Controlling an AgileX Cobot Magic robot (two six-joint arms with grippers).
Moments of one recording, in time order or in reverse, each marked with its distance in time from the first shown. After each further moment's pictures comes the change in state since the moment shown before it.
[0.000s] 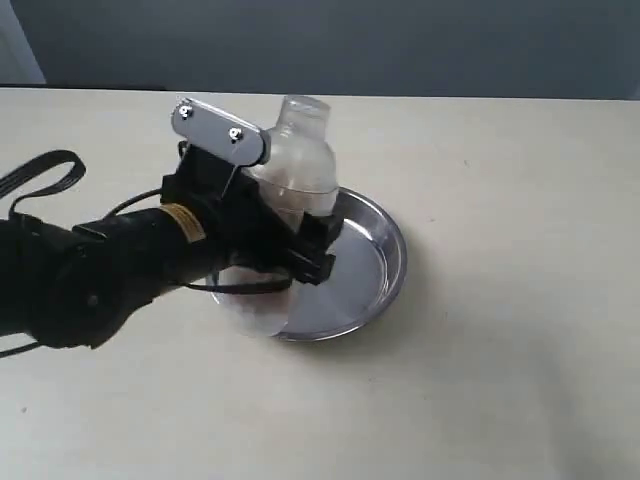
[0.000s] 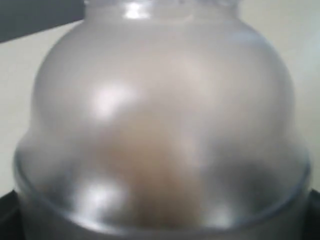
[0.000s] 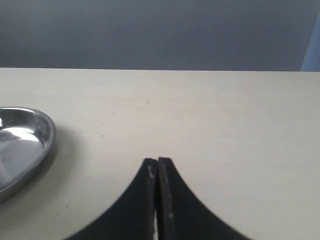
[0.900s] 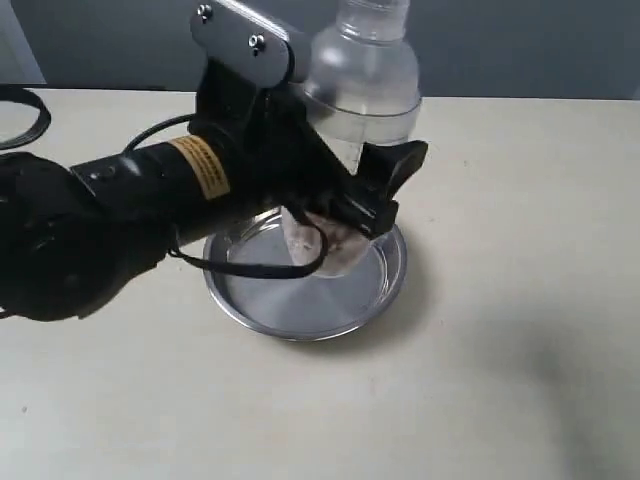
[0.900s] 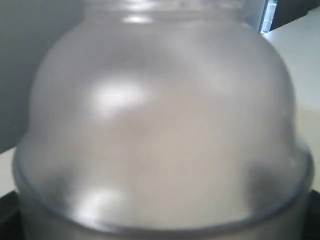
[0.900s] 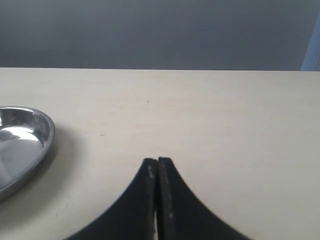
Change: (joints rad) left arm -0.050 -0.086 -0.116 0.291 -0.048 -0.207; right arm 0.000 0.000 0.000 0.000 0.002 0.000
